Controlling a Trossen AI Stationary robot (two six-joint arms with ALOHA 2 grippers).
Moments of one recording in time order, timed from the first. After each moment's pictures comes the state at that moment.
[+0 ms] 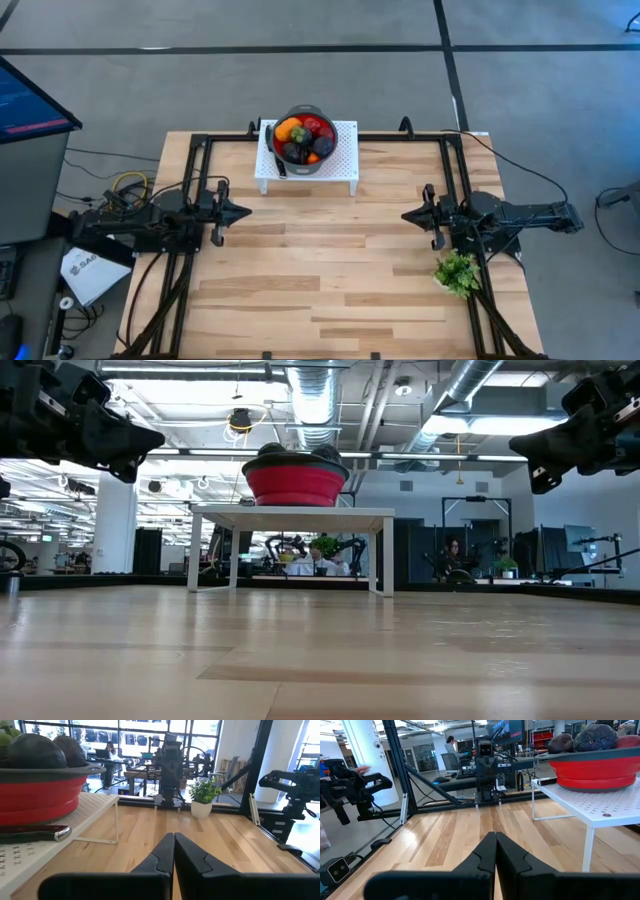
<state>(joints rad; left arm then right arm) 0.07 0.00 0.01 0.02 0.01 -0.06 0.06 0.01 0.01 0.01 0.05 0.13</state>
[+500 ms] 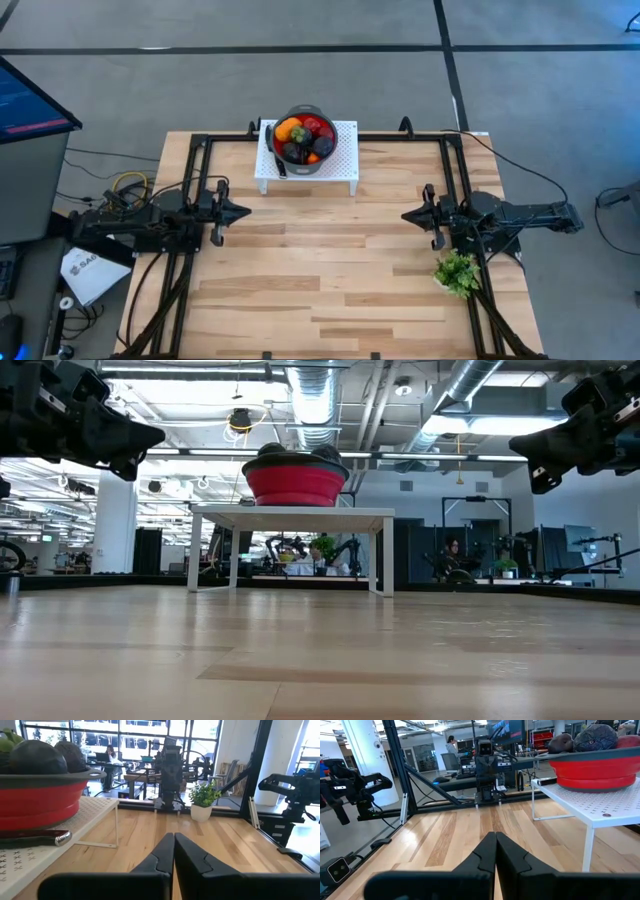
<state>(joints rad) 0.07 0.00 0.01 0.04 0.01 -0.06 0.06 0.01 0.01 0.01 0.05 0.13</state>
